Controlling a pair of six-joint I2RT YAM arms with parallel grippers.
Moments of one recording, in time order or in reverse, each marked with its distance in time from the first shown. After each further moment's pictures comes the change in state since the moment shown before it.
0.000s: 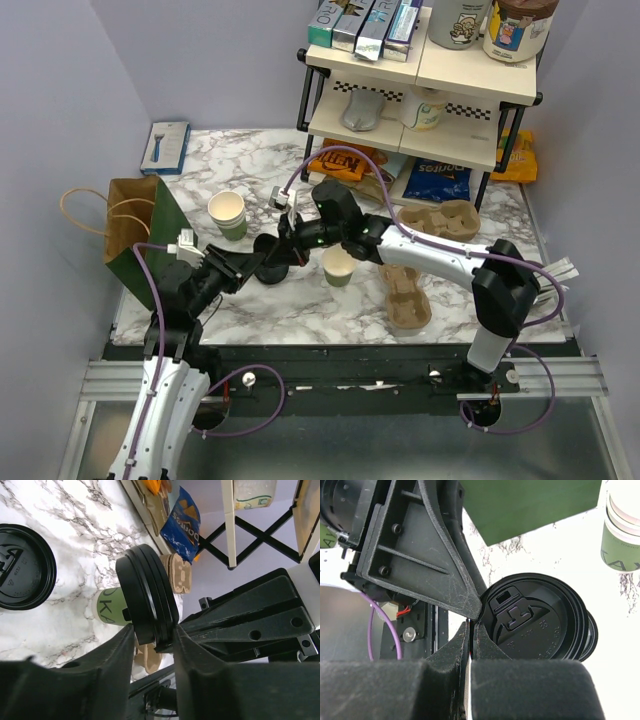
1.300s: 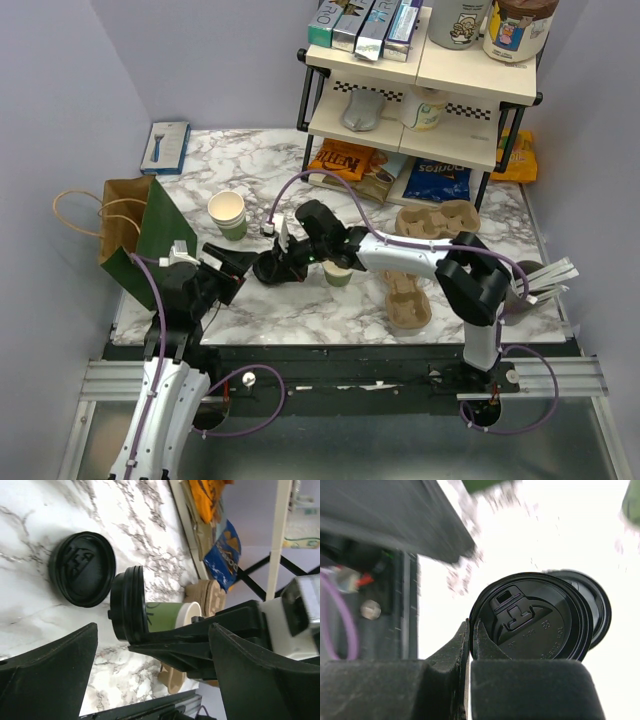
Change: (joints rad) left arm 0.003 -0.034 -0.006 -0.166 -0.174 0.007; right arm 0.026 0.135 -0.019 -0.040 0.043 -0.169
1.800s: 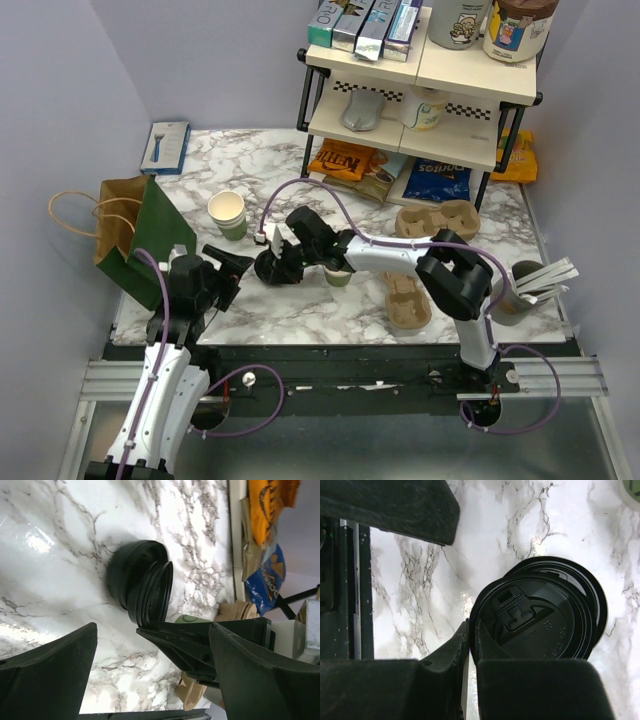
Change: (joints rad) left arm 0.000 0.133 0.027 -0.102 -0.117 -0.018; right arm 0.015 0.129 0.055 -0.023 0.085 -0.101
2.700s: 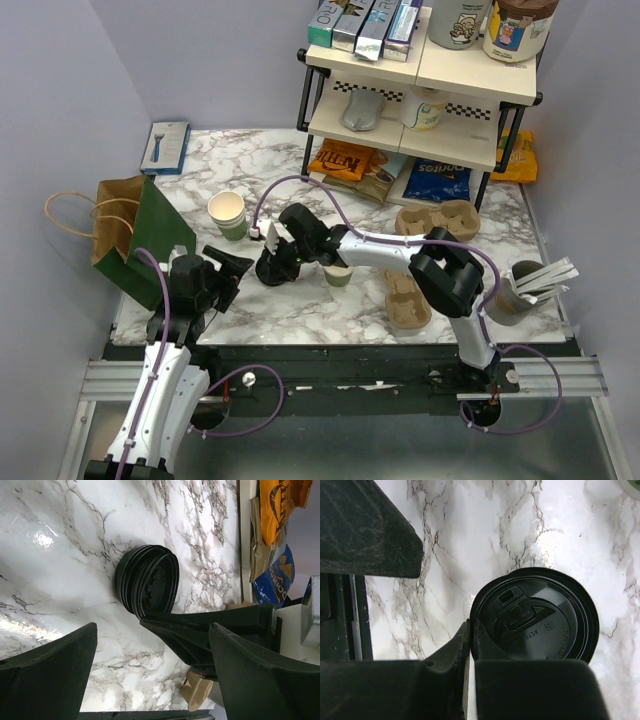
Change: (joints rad) left arm 0.000 0.016 0.001 -0.018 -0.008 0.011; right arm 0.003 0.060 0.101 -0.096 0.022 0.040
